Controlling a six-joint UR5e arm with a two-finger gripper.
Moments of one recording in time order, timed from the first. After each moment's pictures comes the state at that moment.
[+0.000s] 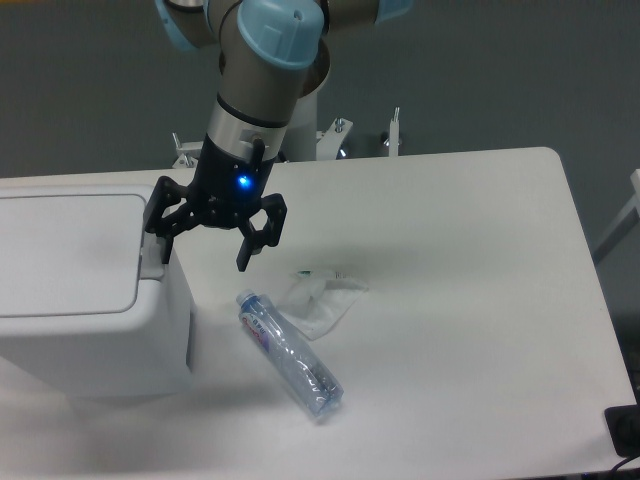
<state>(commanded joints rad) 2.30 -1.66 -1.67 -1.05 1.09 0.06</state>
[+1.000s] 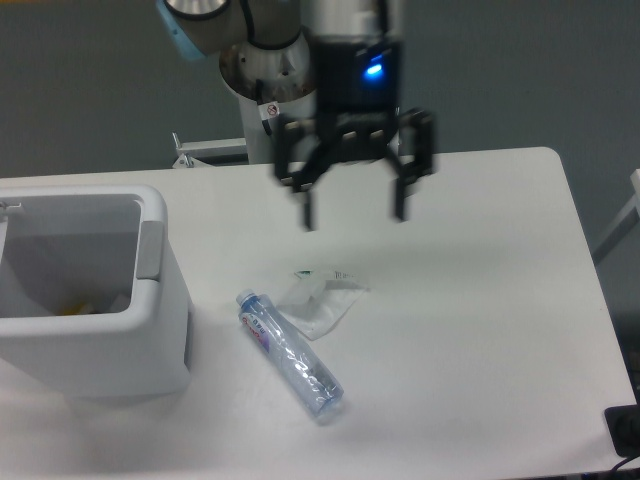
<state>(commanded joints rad) 2.59 -1.62 -1.44 -1.05 1.31 0.32</state>
